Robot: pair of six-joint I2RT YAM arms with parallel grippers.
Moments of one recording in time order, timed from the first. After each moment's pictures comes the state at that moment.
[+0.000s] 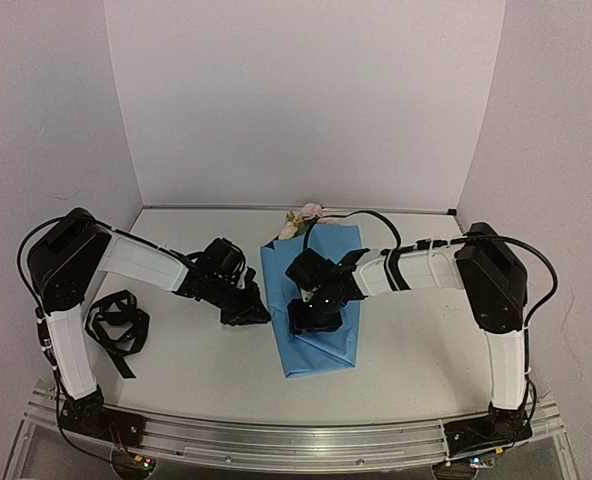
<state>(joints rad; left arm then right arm) -0.72 1.90 1.03 -0.07 0.44 -0.89 0.96 2.10 1.47 -0.54 0.01 0.69</state>
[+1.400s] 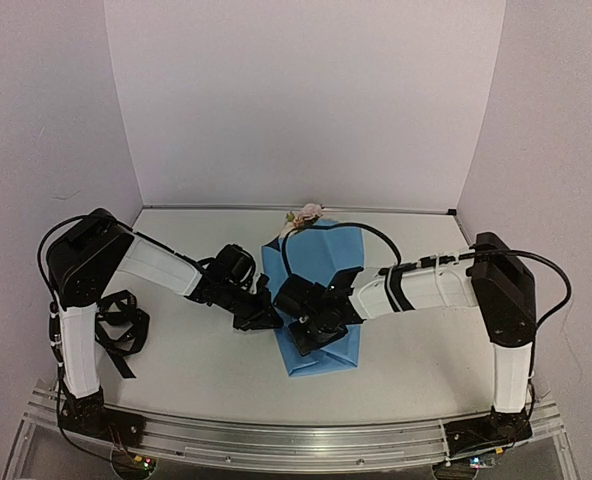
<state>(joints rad) -0.74 2.01 1.07 0.02 0.54 -0.91 1.11 2.04 1.41 -0.64 0.32 0.55</state>
